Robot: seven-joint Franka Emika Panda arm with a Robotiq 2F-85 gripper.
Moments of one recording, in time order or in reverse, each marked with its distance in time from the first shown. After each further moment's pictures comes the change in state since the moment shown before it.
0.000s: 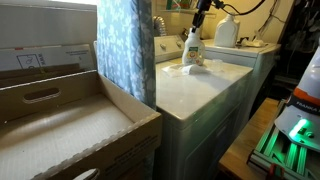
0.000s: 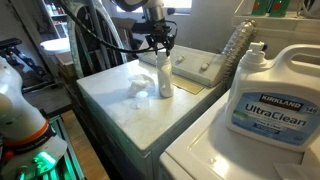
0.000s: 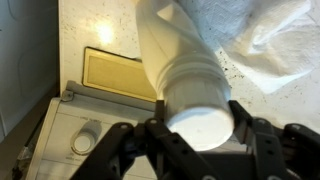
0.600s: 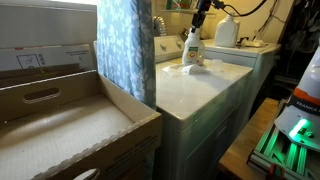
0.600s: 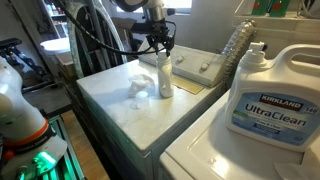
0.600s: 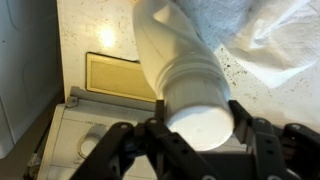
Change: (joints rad) arm 0.000 0.003 0.001 0.000 -0.006 0.006 0.063
